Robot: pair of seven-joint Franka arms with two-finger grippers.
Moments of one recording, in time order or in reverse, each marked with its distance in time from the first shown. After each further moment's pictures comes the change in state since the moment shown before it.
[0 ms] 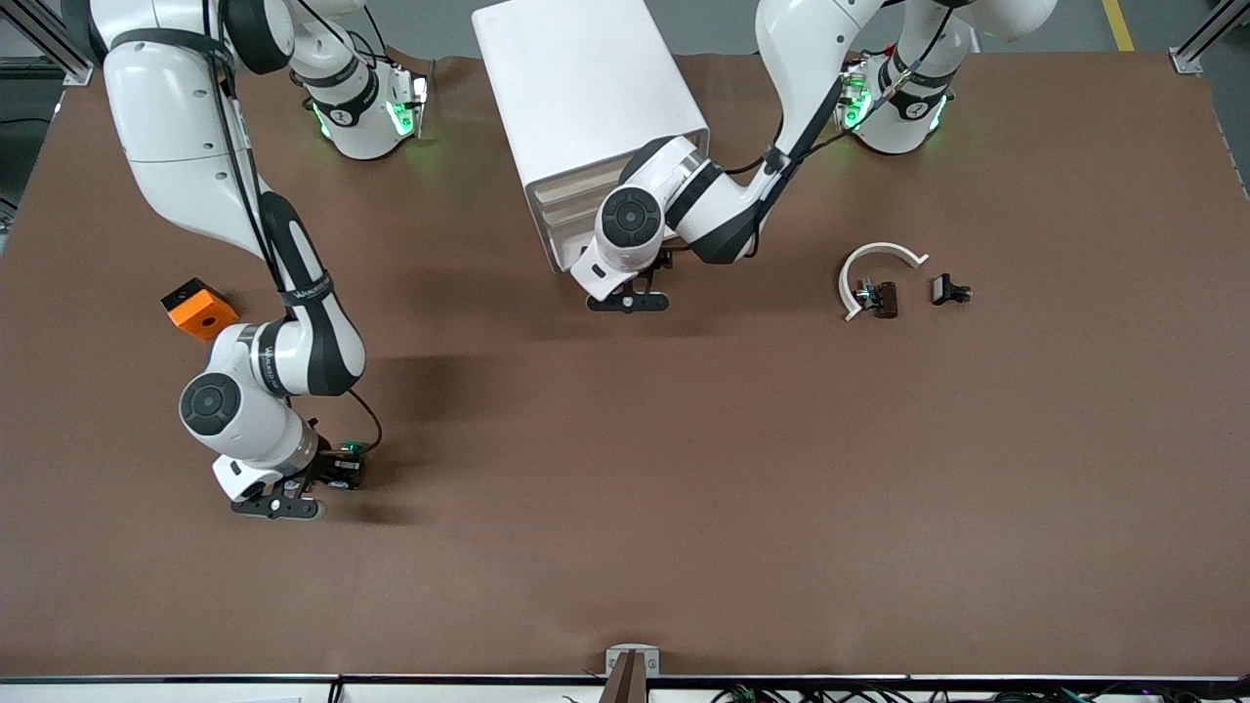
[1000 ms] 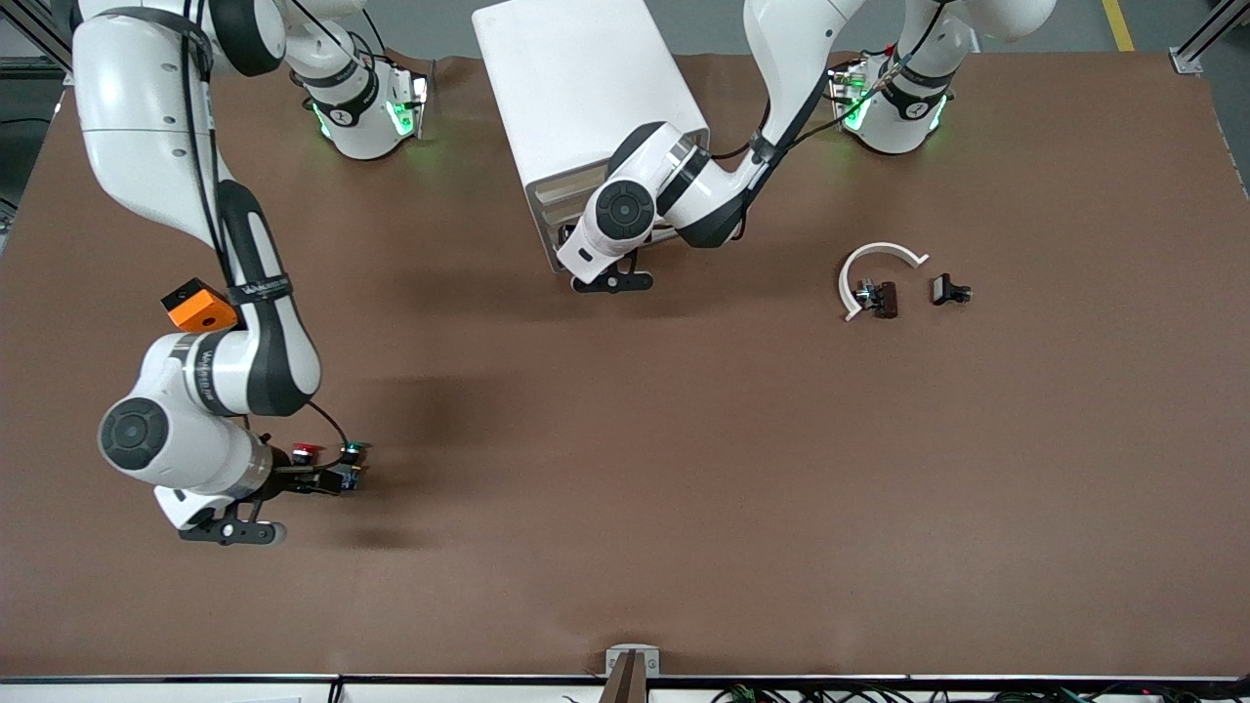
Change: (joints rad) left arm -0.038 0.000 -0.003 -0.002 -0.154 0.000 0.000; right arm -0.053 -0.012 -0.004 0.232 -0.001 -0.352 -0.055
